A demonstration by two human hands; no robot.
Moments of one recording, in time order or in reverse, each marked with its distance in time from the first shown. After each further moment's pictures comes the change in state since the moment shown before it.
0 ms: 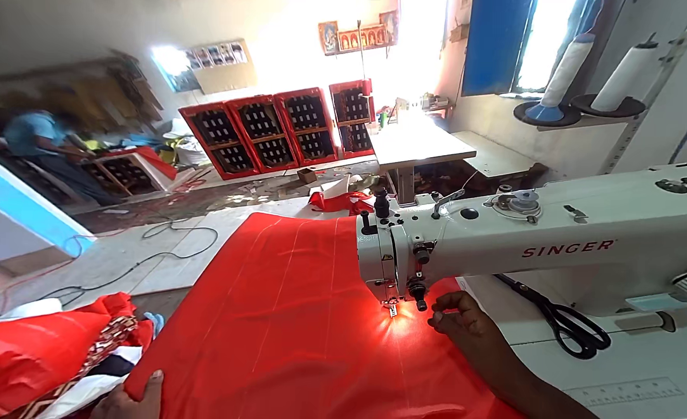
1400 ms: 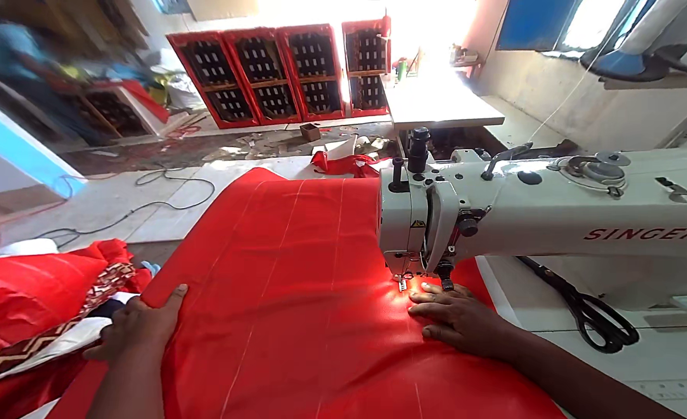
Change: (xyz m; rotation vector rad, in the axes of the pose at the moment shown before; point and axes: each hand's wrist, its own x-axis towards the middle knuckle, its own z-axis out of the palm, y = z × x) left_hand 0.021 0.069 0.002 -0.019 -0.023 -0.008; right_hand 0.047 0.058 -0.013 -0.889 -0.676 -0.275
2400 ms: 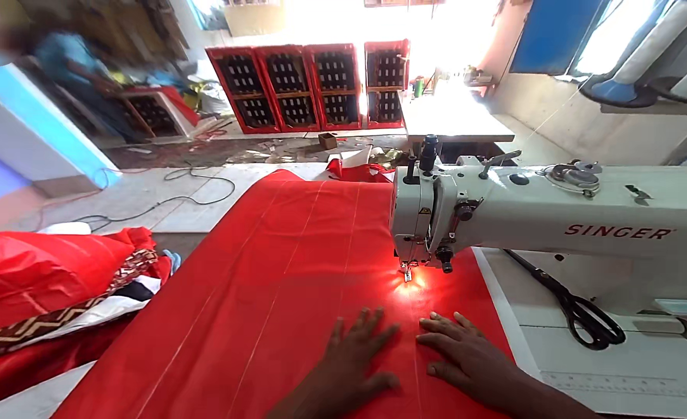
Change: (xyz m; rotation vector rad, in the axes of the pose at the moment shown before) left_hand -0.271 0.074 -0.012 -0.017 -0.764 1.237; right_hand -0.053 -0.054 0.026 0.065 0.007 0.039
